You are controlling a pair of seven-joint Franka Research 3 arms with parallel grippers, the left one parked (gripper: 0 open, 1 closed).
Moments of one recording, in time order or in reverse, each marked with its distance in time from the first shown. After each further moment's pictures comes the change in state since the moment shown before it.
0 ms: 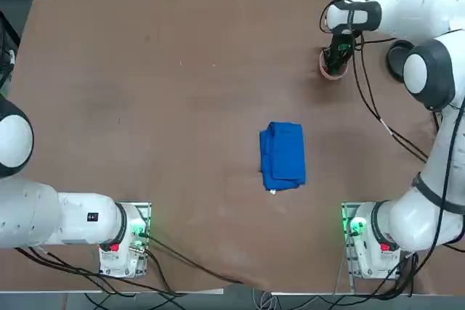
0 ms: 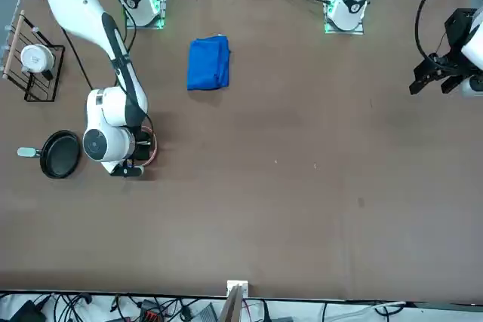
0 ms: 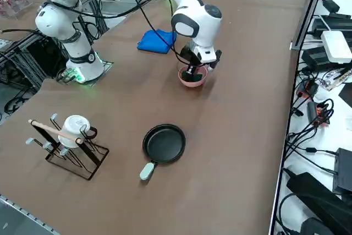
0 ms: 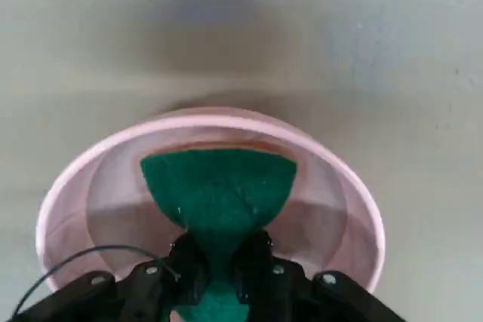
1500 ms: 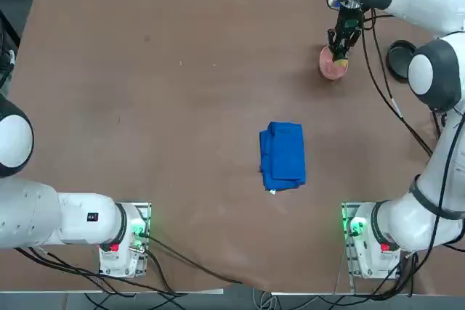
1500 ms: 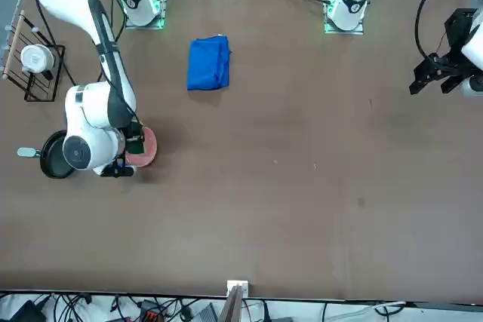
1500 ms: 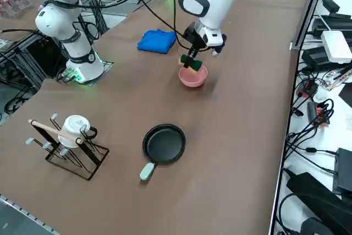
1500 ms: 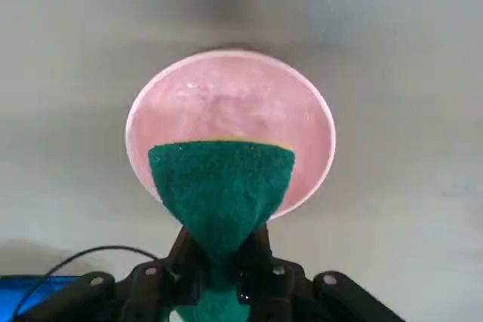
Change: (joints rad) arm -0.006 -0.036 0.000 0.190 0.000 -0.352 -0.004
